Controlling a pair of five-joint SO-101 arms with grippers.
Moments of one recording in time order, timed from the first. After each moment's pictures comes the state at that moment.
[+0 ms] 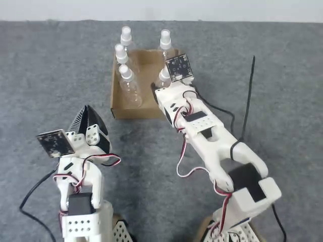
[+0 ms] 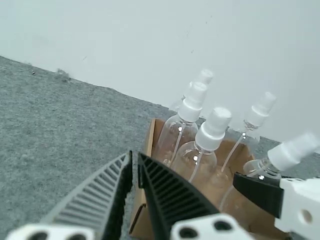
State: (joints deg) left arm -9.9 -103.5 97.2 30.5 20.4; right arm -26.9 8.1 33.1 -2.8 -2.0
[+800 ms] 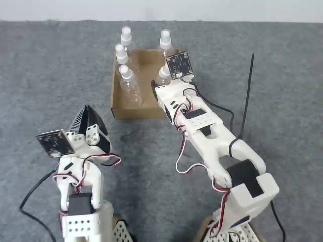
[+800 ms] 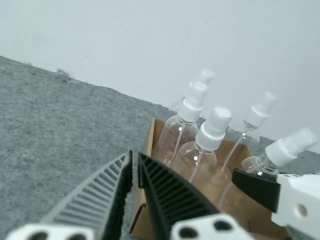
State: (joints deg) left arm -9.9 -103.5 97.2 30.5 20.4; right arm -26.6 10.0 31.4 -3.1 -2.0
